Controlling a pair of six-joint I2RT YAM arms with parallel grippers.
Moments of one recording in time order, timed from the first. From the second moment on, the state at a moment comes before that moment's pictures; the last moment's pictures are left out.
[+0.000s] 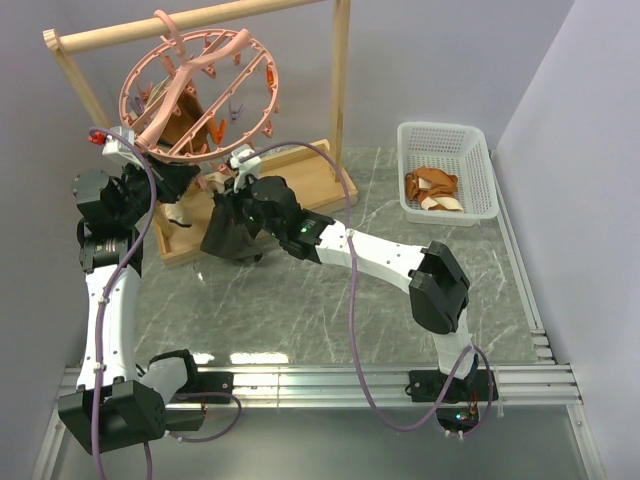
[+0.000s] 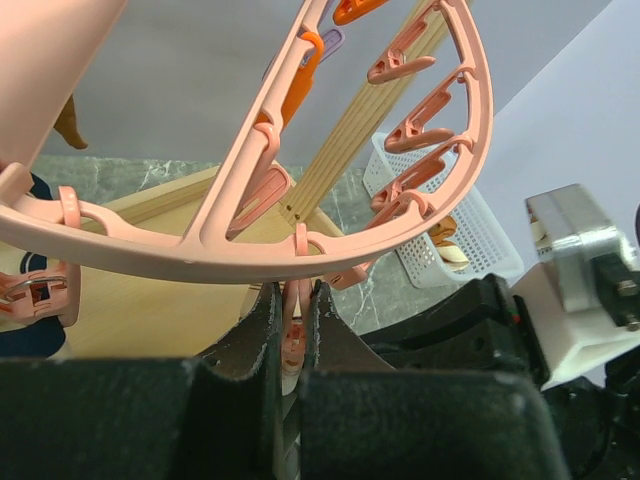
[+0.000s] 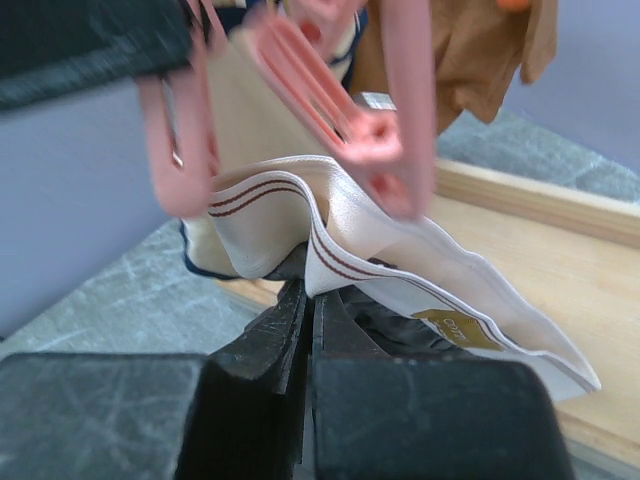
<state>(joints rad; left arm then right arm) 0.23 1.03 1.04 -0.01 0.70 -0.49 1.02 1.98 1.71 0.17 0.15 0.17</state>
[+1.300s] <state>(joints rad) 0.23 1.03 1.05 -0.02 0.70 -0.49 1.03 1.98 1.81 0.14 0.13 0.19</state>
